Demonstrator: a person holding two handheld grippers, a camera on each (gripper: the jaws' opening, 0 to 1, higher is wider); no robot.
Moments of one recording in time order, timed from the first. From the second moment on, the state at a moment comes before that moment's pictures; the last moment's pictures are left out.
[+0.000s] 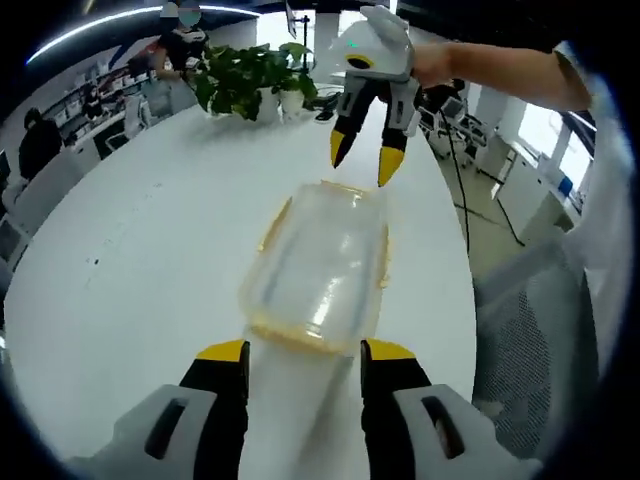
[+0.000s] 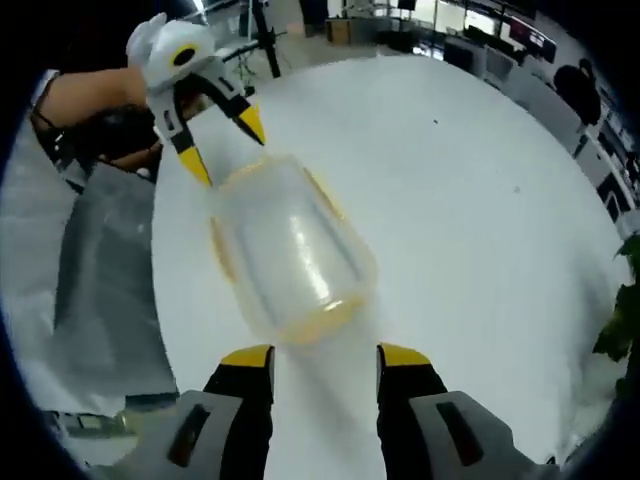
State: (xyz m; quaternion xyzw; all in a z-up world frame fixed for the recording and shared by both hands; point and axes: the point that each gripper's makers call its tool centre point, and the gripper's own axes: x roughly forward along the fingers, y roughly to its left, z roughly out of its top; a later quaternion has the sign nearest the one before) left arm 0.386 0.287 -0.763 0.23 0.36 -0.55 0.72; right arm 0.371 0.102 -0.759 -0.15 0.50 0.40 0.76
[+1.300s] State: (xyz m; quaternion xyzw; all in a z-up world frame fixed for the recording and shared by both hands) left arm 0.387 0.266 -0.778 0.02 0.50 -0.38 0.78; right arm 0.383 0.136 -0.783 0.06 0.56 0.26 0.79
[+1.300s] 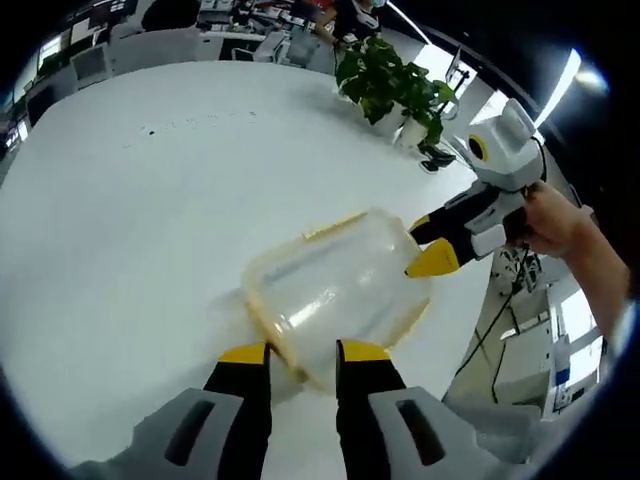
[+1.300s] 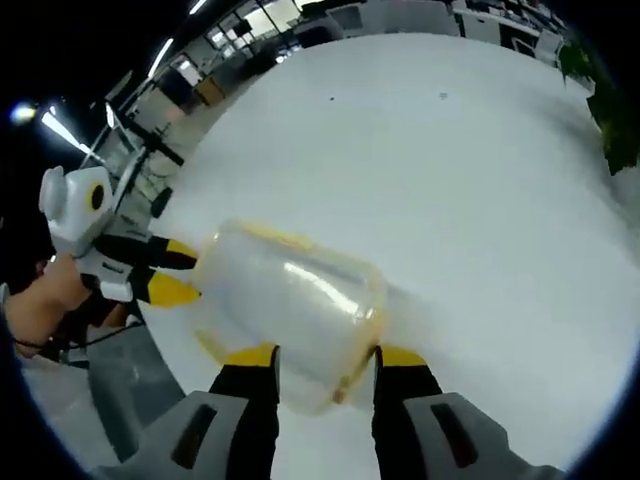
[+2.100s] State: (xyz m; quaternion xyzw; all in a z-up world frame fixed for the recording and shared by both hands) left arm 0.393 0.274 -0.774 0.01 0.49 -0.39 0.78; right arm 0.375 0.136 -0.779 0.09 0.55 0.23 0.80
